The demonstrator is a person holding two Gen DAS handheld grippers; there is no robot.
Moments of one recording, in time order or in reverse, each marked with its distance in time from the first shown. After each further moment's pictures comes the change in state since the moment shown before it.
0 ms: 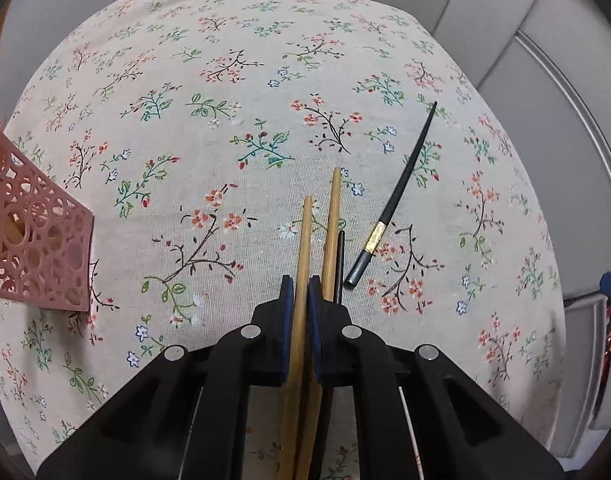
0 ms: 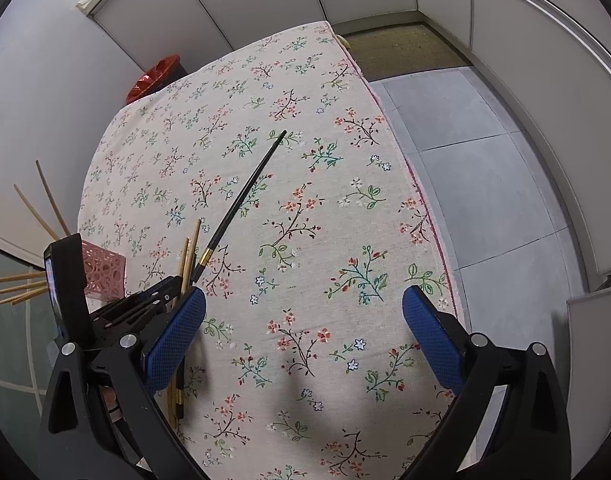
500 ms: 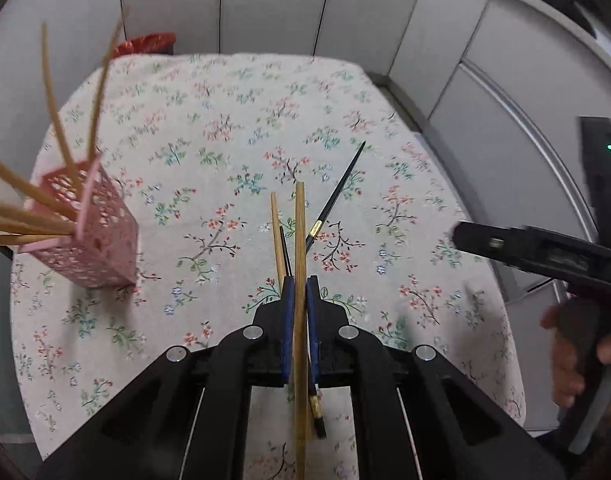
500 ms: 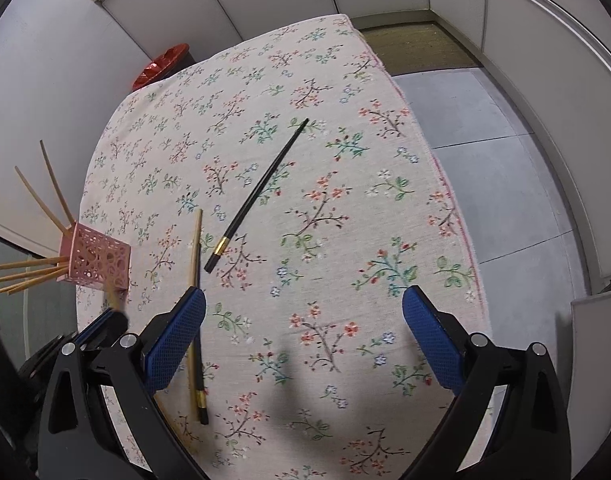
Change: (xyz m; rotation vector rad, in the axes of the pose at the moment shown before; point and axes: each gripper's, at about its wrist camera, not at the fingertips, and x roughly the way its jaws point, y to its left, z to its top) left arm -0.109 -0.003 -0.042 0.074 -0.184 -0.088; right arm 0.011 0.030 -0.006 -0.033 0.024 0.009
